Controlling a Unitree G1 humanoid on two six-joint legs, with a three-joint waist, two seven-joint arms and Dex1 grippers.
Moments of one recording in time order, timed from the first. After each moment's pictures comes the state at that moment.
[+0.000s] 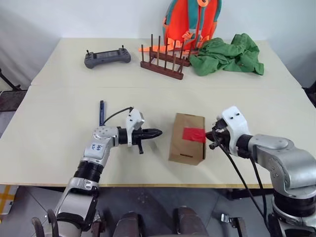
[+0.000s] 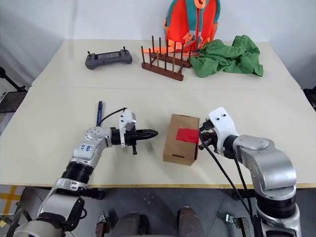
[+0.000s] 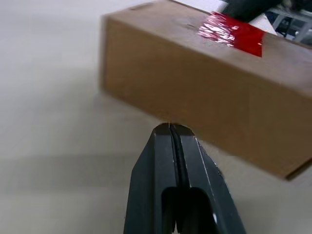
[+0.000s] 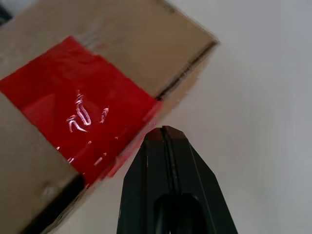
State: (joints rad) left arm -0.58 0.34 -0.10 0.32 -0.23 0.25 -1.05; right arm -0.49 -0.53 -0.09 -0.60 0.25 1.45 0.55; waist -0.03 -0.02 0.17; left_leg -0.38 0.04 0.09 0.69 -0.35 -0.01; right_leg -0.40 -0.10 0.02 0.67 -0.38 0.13
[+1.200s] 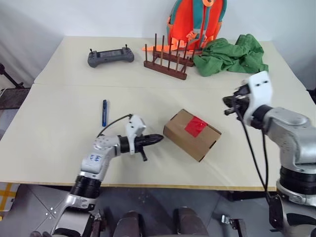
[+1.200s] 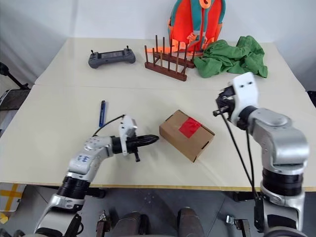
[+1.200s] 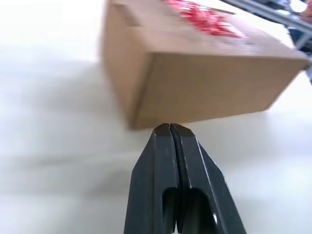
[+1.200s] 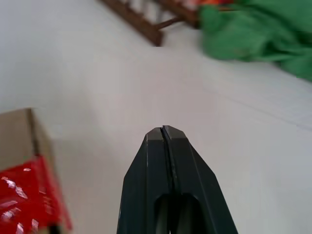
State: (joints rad) left arm -0.47 0.37 -0.07 0.14 -0.29 0.40 -0.91; right arm -0.55 -0.59 -0.31 -0.47 0.31 1.21 0.47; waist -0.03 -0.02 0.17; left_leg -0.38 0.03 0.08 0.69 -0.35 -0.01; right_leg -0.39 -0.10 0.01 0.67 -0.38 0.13
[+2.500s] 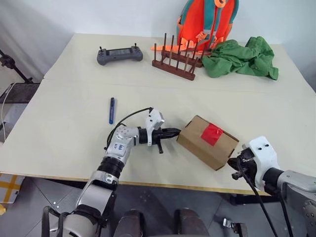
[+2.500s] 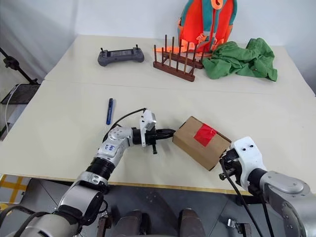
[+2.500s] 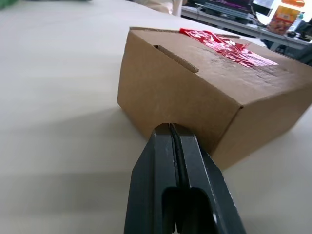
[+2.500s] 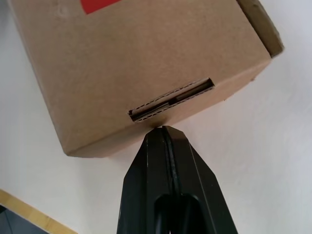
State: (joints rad) left arm -0.76 0.12 -0.14 0.66 -0.19 0.02 -0.99; right arm 0.00 -0.63 -0.42 -0.89 0.51 1.48 0.49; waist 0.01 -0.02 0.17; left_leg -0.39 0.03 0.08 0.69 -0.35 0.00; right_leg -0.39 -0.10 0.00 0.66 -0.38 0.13
